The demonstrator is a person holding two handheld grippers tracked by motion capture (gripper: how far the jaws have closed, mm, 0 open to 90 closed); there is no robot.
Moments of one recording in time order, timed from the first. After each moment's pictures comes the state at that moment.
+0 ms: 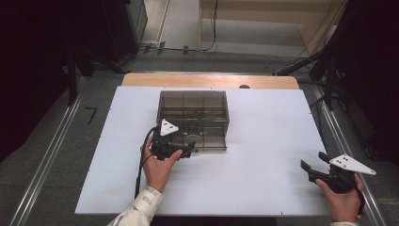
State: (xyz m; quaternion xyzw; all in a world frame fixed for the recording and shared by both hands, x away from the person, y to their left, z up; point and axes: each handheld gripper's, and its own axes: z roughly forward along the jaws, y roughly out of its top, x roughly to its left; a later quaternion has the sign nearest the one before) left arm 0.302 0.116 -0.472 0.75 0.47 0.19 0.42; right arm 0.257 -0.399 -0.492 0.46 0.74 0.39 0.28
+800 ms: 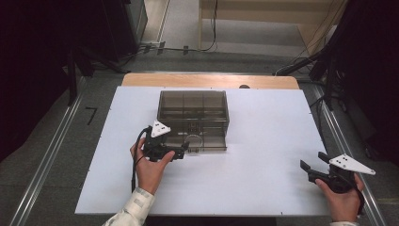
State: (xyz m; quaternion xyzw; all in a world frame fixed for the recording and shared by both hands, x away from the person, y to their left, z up) left arm 0.290 0.135 -0.465 0.75 0.47 0.19 0.43; right arm 0.257 -0.399 -0.492 0.46 0.74 0.39 0.28
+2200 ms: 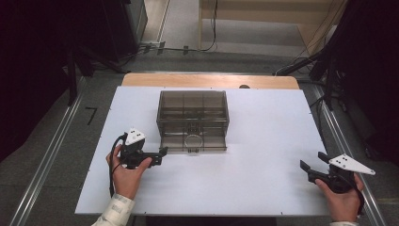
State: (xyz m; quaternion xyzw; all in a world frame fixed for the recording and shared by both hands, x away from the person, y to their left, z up) left arm 0.266 0.194 -0.473 0.74 0.49 0.21 0.41; right arm 0.257 -0.398 -0.492 0.46 0.75 0.39 0.28
